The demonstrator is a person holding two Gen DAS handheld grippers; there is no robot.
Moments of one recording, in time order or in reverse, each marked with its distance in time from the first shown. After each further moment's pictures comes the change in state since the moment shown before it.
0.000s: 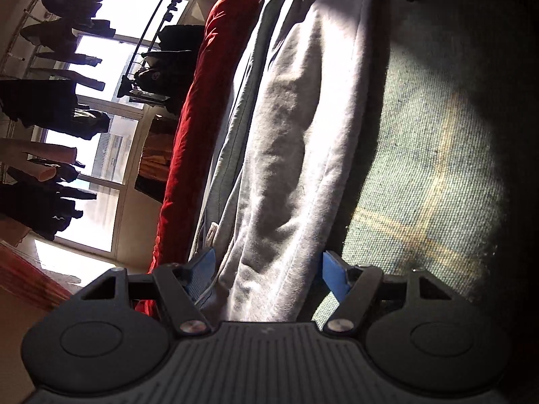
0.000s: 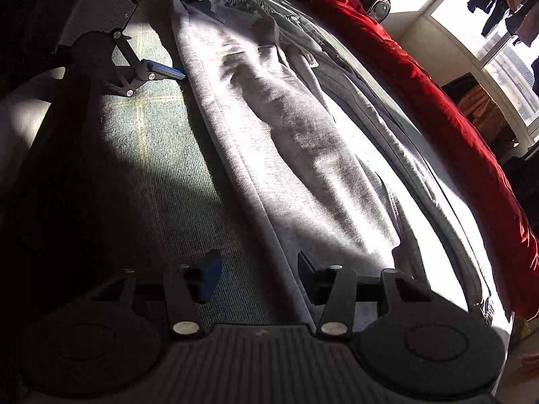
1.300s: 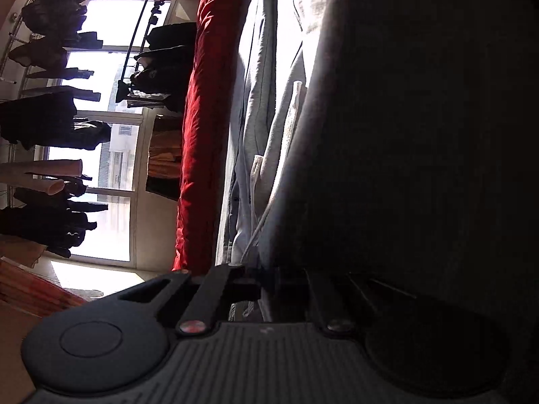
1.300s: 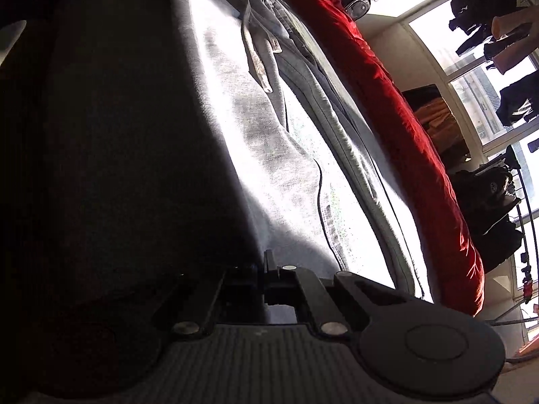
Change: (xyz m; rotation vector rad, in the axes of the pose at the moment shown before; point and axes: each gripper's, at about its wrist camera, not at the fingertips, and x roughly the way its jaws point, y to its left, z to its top) left arm 0.019 0.066 -0.079 0.136 0.031 0.029; right arm -0.026 -0.001 -0.005 -0.108 0.111 -0.202
